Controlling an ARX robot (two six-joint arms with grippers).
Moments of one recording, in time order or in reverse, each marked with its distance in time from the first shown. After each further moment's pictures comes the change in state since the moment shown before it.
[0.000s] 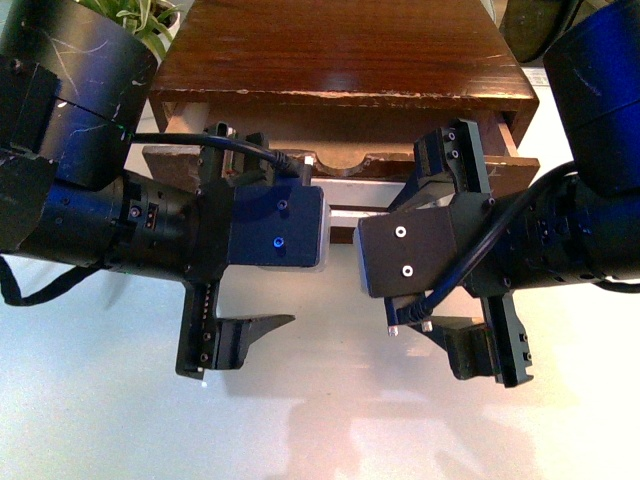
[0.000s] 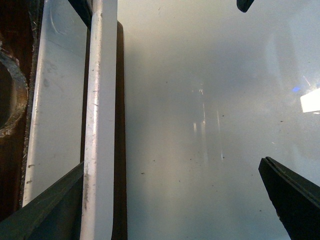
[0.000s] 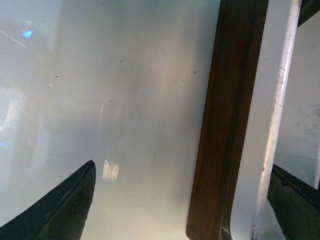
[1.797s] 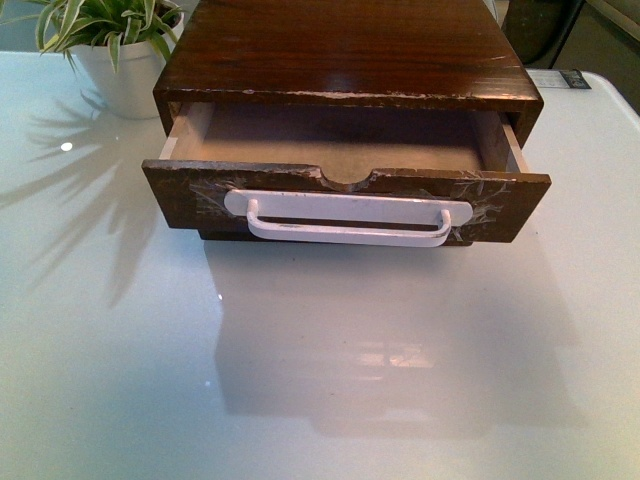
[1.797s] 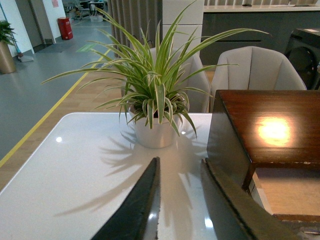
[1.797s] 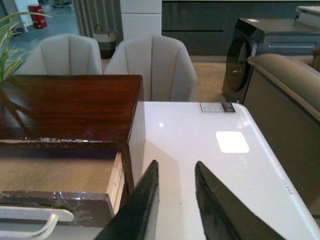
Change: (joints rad) left arm 0.448 -1.036 -0.659 0.504 -0.421 -1.270; right arm -0.389 -0.986 -0.648 0.559 0.309 1.425
